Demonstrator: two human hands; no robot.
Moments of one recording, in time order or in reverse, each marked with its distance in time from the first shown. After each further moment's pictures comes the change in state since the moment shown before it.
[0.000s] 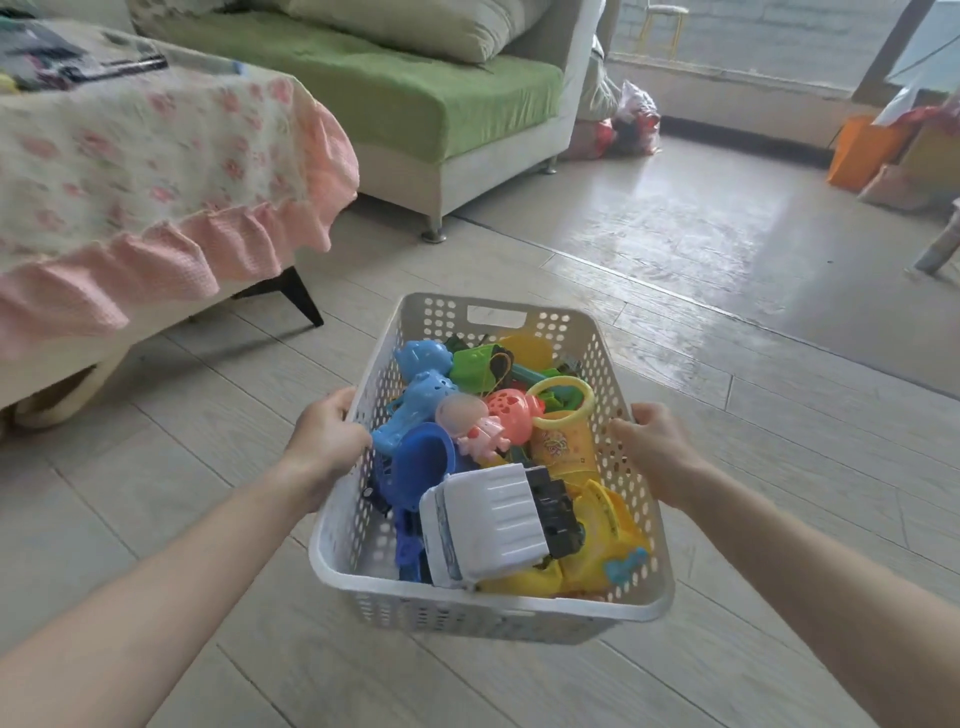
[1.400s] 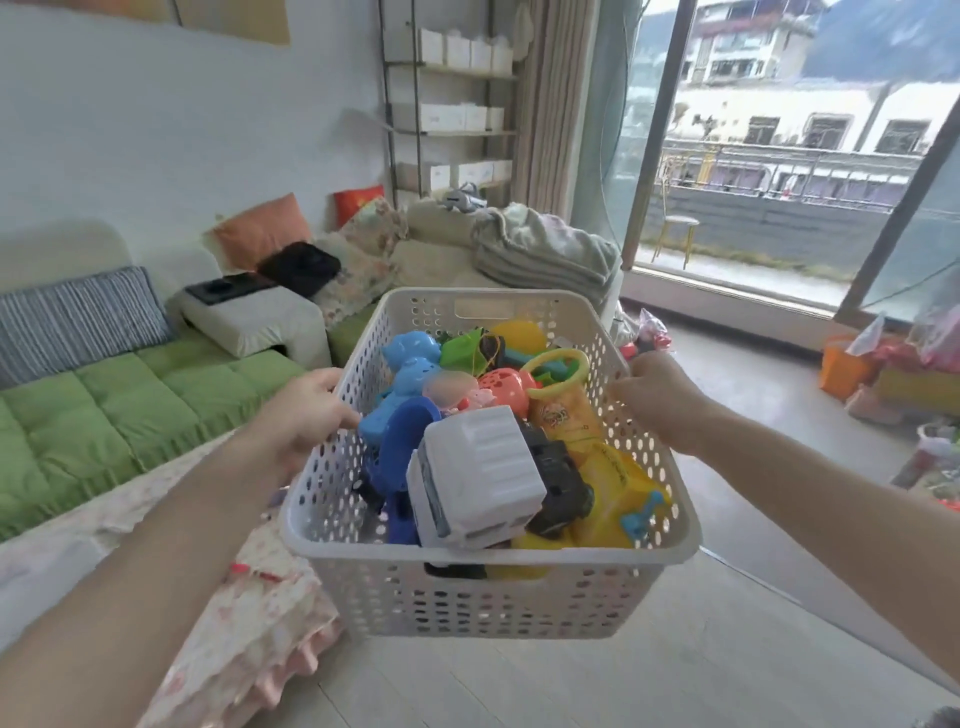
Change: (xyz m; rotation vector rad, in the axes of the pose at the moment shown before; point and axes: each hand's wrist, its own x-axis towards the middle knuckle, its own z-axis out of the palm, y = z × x) left_hand -0.262 0.711 -0.429 0.067 0.107 0.067; right_hand -0.357 -0.744 -0.244 -0.161 0.029 -0.365
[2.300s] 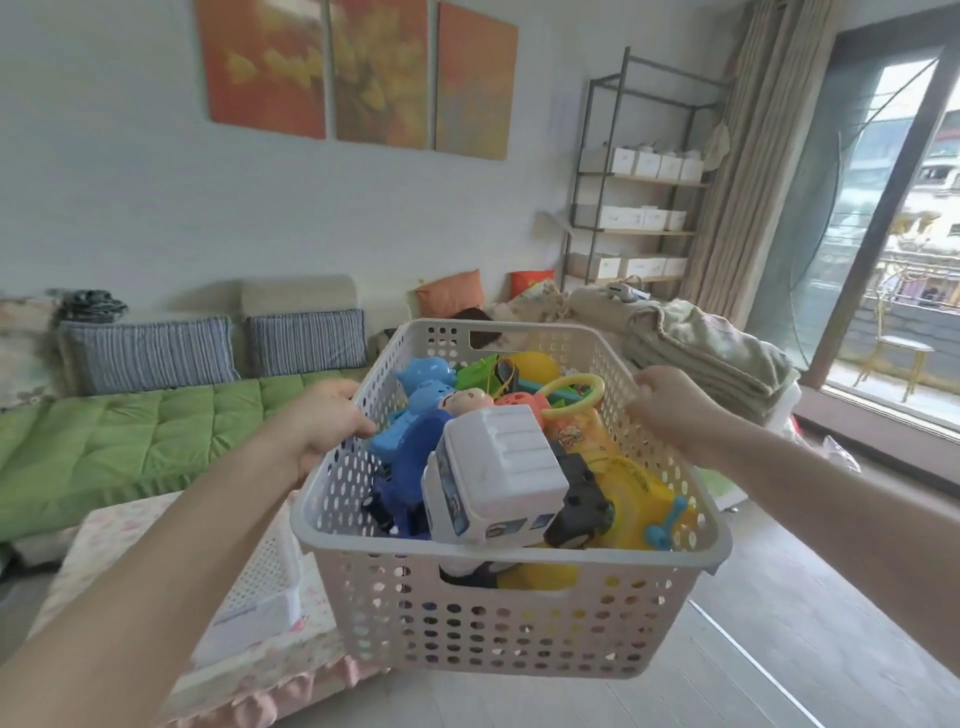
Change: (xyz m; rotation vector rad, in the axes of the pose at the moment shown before) left_hand -0.132 0.024 -0.051 0.051 0.368 -0.069; right_hand -0.057 -0.091 -0.014 -0.093 -0.250 -0.376
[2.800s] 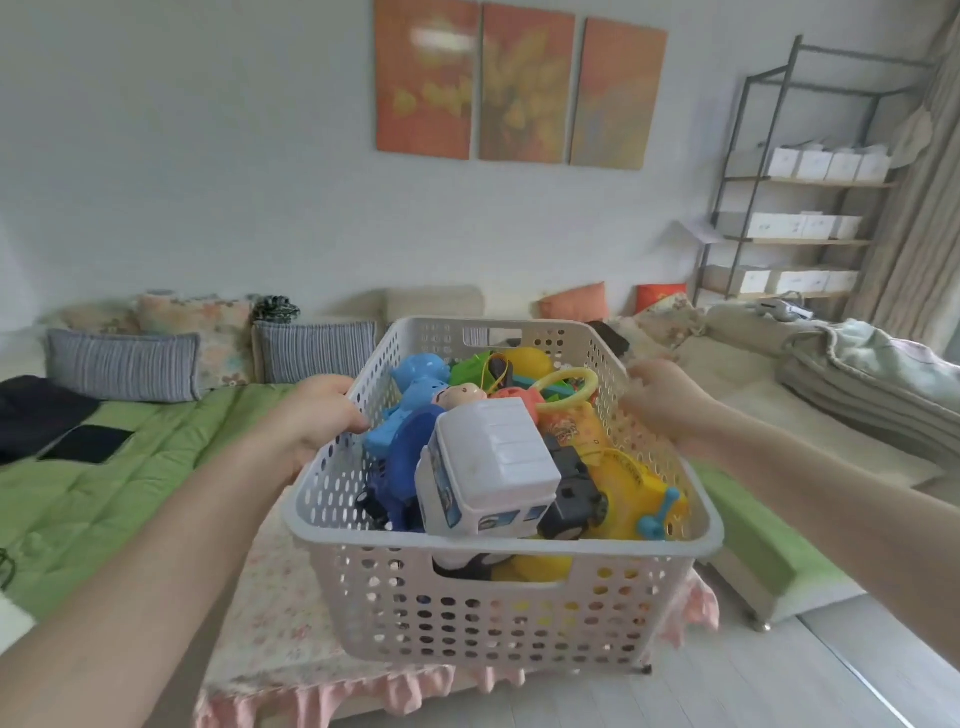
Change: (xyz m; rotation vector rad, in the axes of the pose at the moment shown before) left_hand -0.032 -0.095 -0.185 0.101 0.271 -0.076; right_hand -0.013 -0.144 0.158 0.051 -0.172 -0.207
